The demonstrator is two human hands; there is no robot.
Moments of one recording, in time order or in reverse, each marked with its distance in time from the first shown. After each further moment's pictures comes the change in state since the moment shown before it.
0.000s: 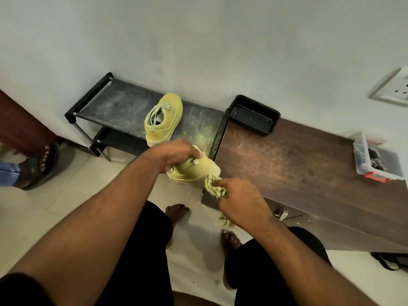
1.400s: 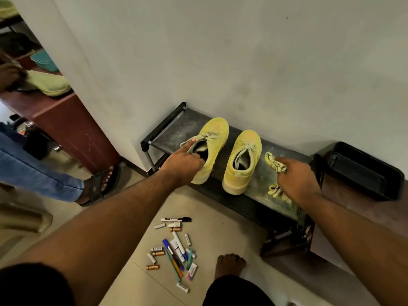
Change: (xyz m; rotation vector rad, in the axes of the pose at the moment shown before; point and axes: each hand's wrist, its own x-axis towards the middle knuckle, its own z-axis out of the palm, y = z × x) left_hand 0.073 -0.114 -0.217 1.582 0.383 0.401; right_hand 0.236 -0.054 0.029 0.094 0.301 0.070
